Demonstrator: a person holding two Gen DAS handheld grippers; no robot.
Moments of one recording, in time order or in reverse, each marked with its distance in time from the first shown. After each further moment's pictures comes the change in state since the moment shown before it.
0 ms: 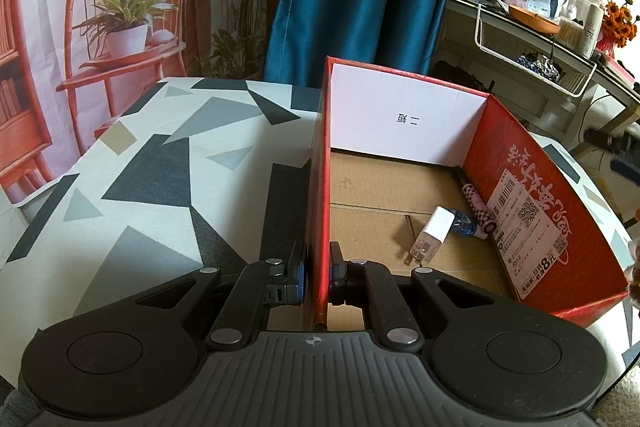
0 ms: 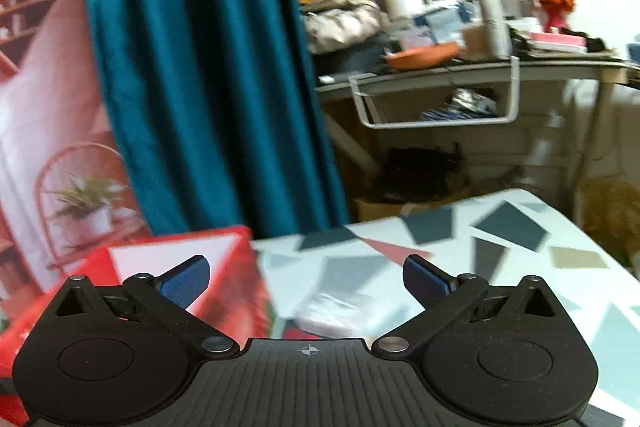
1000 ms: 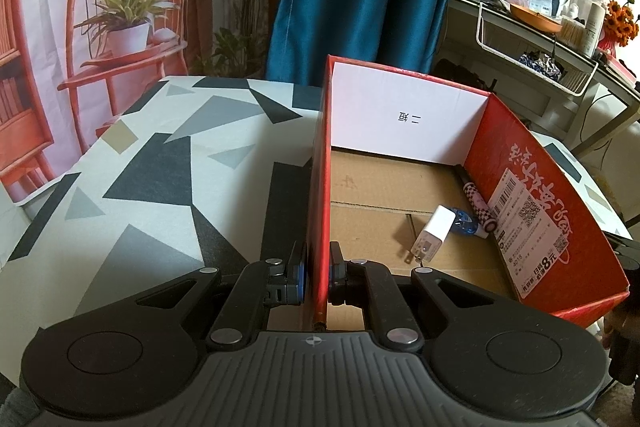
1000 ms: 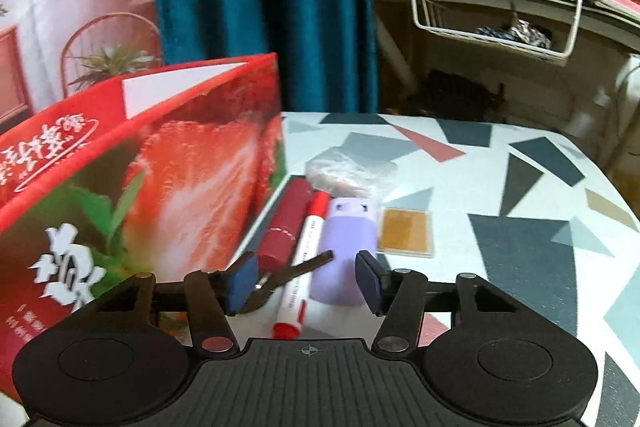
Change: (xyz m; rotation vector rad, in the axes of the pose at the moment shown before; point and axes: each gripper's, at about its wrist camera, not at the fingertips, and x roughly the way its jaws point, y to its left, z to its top) left arm -0.002 0.003 0.000 -0.004 0.005 0.002; right arm 0.030 0.005 -0.082 -0.222 0.259 0.097
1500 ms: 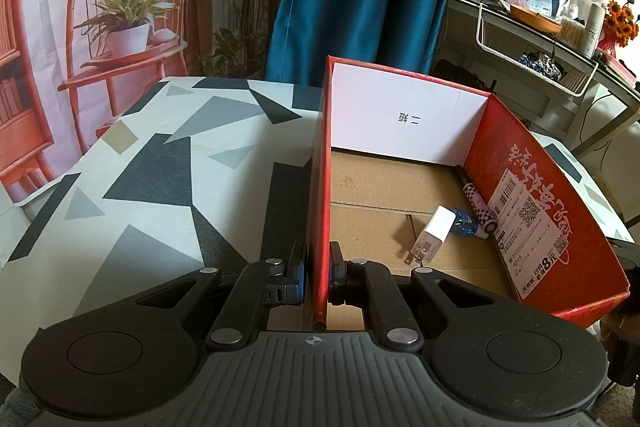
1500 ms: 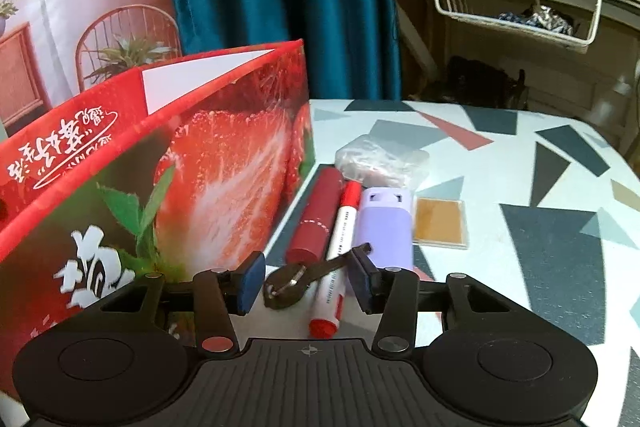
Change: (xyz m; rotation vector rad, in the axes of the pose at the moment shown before) left arm 0.000 0.000 0.000 -0.001 -0.001 -0.001; right arm 0.006 0.010 0.004 0.017 0.054 0.057
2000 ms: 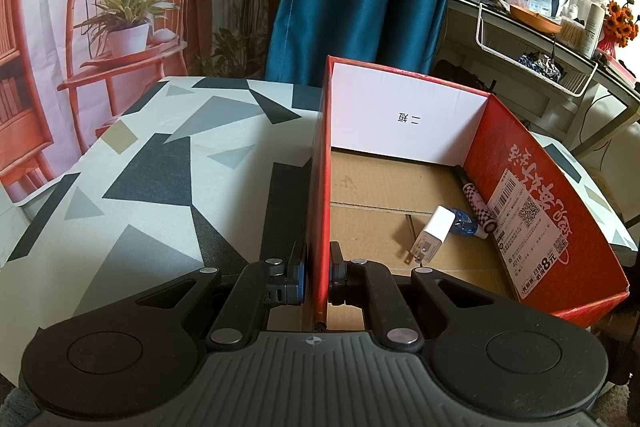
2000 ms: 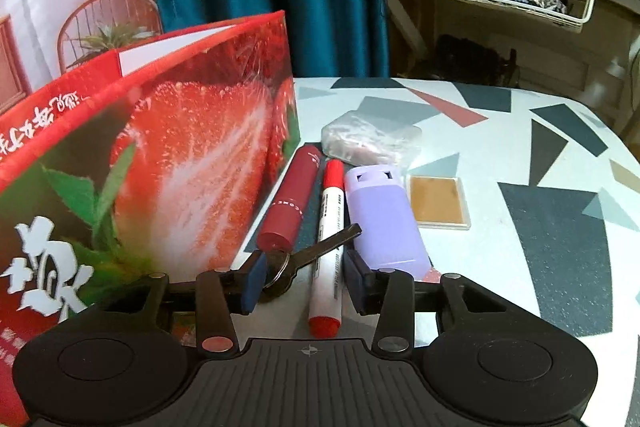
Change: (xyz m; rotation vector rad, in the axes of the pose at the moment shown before) left arm 0.000 -0.001 0.000 0.000 0.000 0.001; right arm 0.019 -0.005 -0.003 0.019 0.052 -0.040
